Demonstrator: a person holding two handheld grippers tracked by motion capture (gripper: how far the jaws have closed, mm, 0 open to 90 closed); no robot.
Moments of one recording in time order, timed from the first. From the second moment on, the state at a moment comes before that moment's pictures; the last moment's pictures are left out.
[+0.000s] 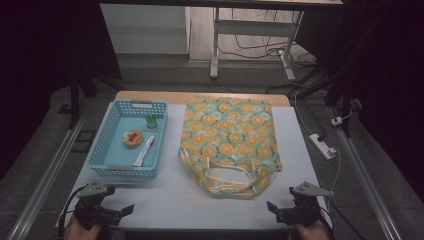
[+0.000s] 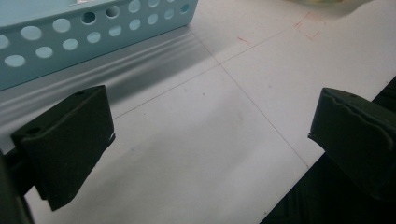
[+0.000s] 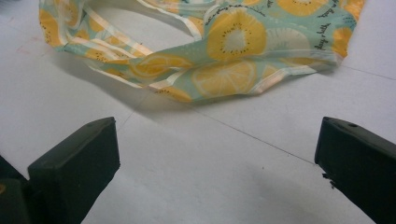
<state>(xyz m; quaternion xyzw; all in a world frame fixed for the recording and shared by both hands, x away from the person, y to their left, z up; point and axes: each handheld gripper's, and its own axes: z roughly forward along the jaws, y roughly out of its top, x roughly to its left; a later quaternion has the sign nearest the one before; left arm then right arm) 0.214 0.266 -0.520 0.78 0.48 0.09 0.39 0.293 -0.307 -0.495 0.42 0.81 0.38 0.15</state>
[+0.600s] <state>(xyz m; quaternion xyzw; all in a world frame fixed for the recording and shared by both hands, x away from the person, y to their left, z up) 0.213 0.266 -0.519 0.77 0.48 0.10 0.40 0.293 -0.300 -0.490 0.40 0.82 0.39 0.15</state>
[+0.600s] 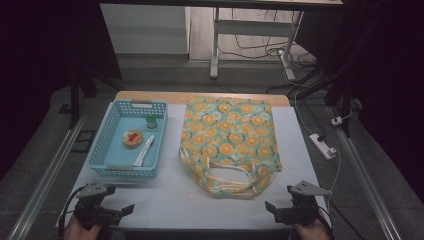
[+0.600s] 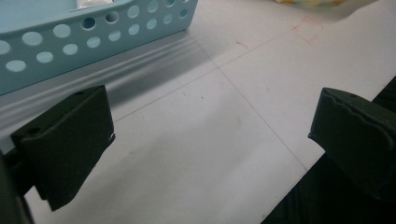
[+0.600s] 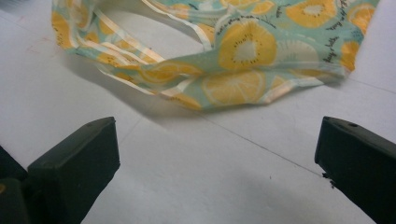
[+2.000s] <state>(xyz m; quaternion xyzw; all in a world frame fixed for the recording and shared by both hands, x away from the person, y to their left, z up) 0.217 0.265 -0.521 0.78 0.48 0.08 0.40 0.331 -0.213 -0.490 0.29 0.89 0.35 0.09</state>
